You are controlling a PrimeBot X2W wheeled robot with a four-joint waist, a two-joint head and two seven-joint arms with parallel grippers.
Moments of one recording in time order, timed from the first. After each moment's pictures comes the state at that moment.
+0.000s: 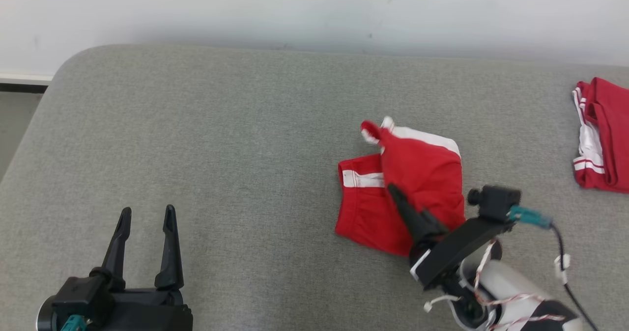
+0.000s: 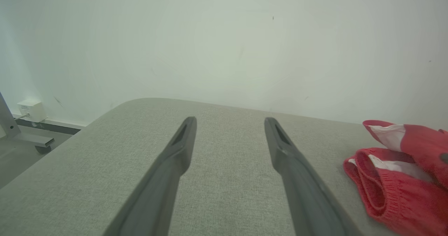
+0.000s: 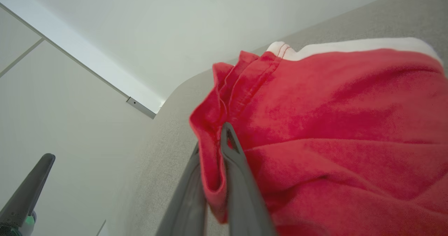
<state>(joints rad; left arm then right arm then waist) -0.08 0.05 0.03 0.05 -0.18 -0.07 -0.26 -0.55 -0.35 0.79 0.44 1.21 0.13 -0.19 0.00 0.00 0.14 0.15</state>
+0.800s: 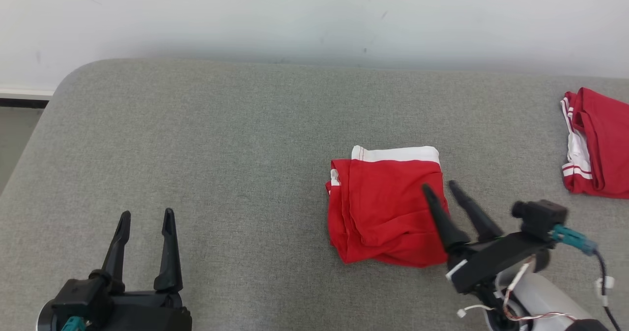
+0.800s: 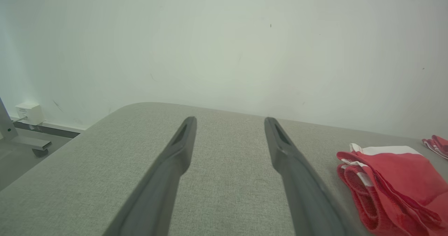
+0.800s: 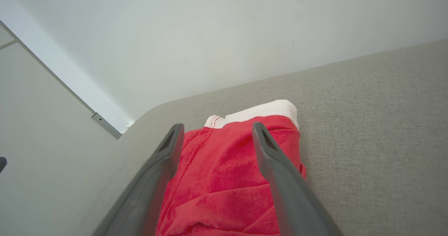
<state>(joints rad) -0.08 0.05 0.03 0.07 -0.18 -0.07 -0.26 -0.42 -0.37 0.63 0.40 0.96 0.13 -0.26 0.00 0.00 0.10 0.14</state>
